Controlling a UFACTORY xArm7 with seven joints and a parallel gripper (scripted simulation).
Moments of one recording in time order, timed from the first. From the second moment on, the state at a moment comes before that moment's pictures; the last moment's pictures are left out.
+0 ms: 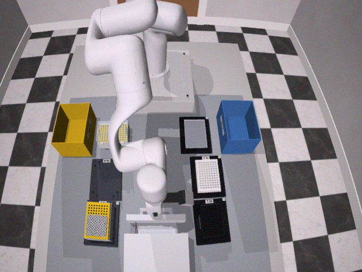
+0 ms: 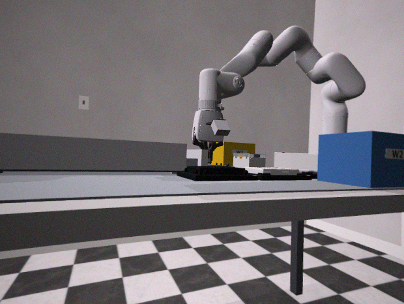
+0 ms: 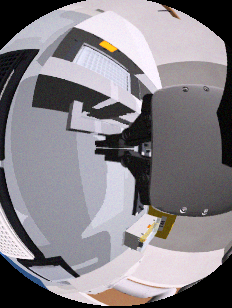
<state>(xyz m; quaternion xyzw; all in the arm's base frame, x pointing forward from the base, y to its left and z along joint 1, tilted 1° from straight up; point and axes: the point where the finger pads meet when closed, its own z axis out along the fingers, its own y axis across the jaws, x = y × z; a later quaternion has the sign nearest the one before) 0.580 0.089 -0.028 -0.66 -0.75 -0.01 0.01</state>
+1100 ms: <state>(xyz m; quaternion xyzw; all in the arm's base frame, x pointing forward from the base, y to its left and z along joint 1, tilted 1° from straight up) 0.621 0.094 -0.028 -0.66 -0.75 -0.01 0.01</state>
